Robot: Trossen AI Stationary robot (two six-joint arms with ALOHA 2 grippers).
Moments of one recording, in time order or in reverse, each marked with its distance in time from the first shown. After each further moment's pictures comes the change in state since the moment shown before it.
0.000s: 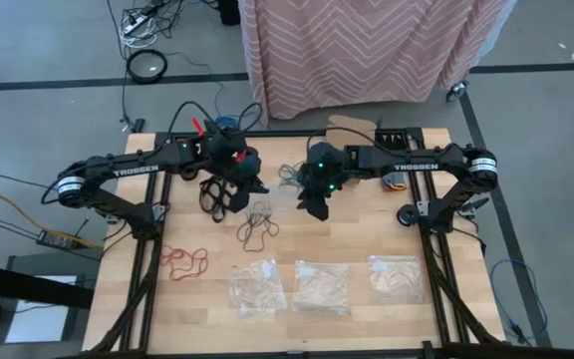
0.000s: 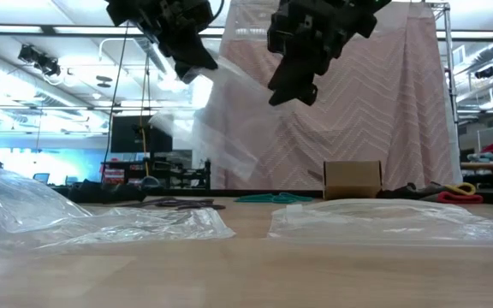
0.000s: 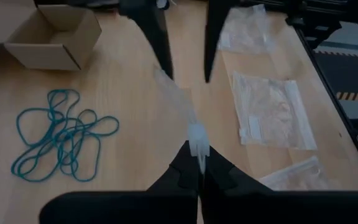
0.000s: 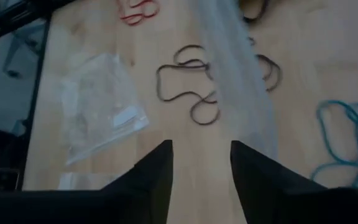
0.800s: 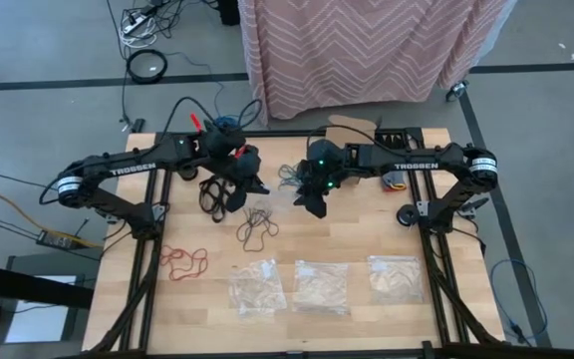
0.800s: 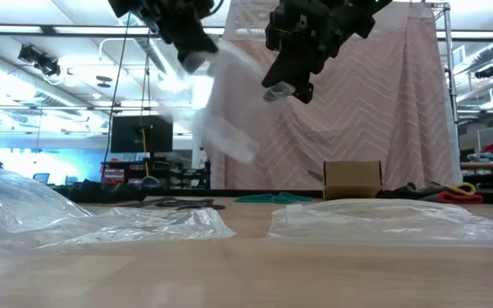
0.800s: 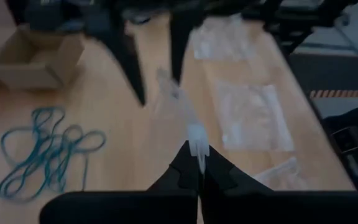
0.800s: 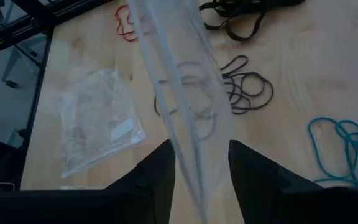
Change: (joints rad) left arm -0.006 0.000 0.073 -0.044 0.070 0.023; right arm -0.008 -0.003 0.000 0.054 -0.009 -0.016
